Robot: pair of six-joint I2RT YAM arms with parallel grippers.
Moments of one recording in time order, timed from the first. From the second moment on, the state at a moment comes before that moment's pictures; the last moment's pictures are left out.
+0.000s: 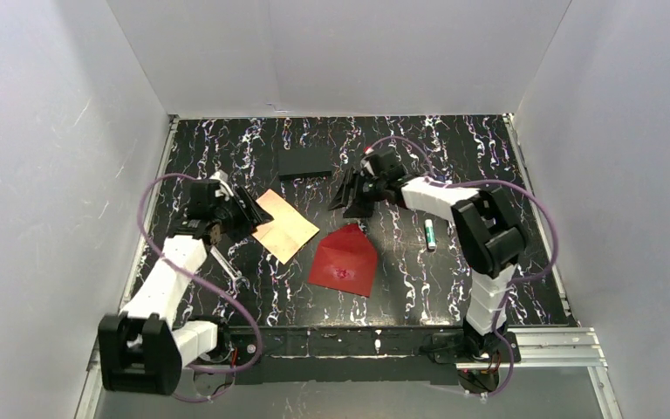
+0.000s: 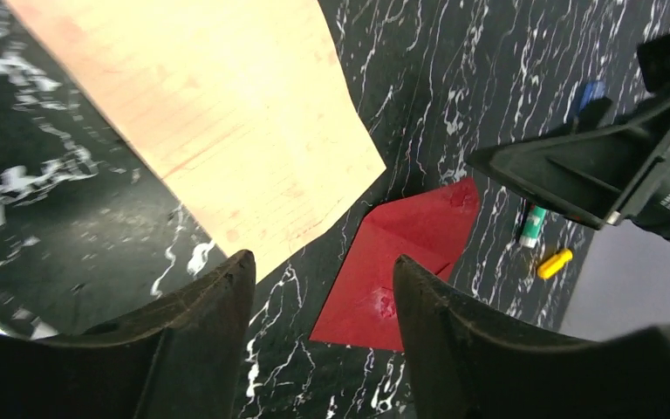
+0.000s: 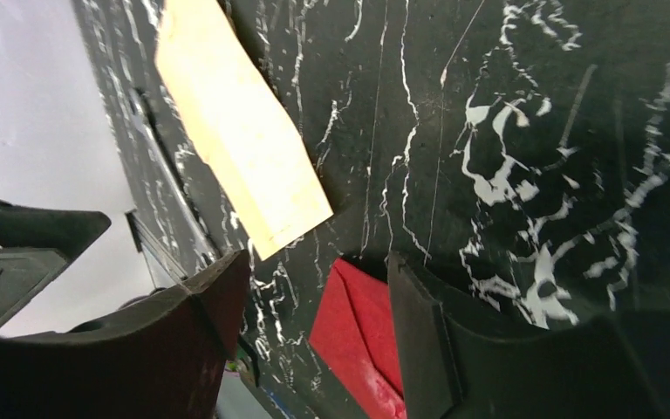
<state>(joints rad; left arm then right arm) -0.08 1.04 0.75 -0.49 0.27 -0.64 0.56 1.86 1.21 -0.13 -0.47 0.82</state>
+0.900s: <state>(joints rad) -0.13 1.68 0.81 -0.08 0.59 -0.75 0.67 2.07 1.28 0.00 -0.52 0.78</state>
